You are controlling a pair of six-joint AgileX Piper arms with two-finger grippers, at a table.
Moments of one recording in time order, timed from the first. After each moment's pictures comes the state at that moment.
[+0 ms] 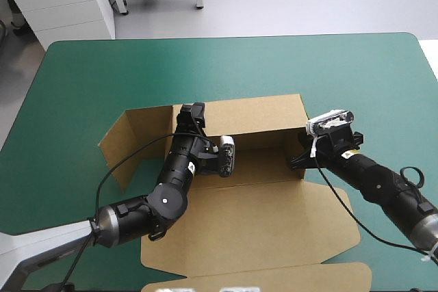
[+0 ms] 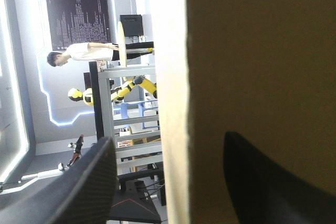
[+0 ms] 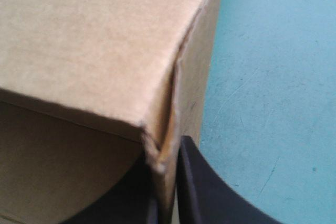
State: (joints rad) left arm -1.04 1.43 -0.84 1.72 0.76 -0.56; right arm 0.33 1.14 -0.65 0.78 0.12 -0.80
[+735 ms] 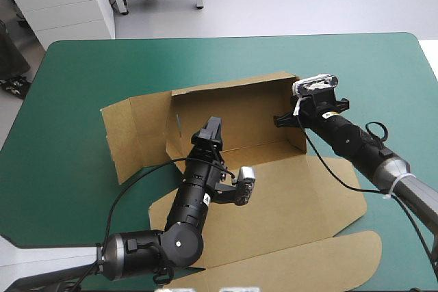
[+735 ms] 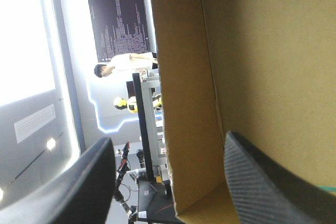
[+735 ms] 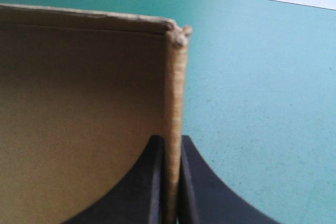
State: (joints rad) left arm -1.32 1.43 -0.84 1.70 1.04 -0.49; right arm 0.34 1.45 -0.91 0.80 -0.04 -0.80
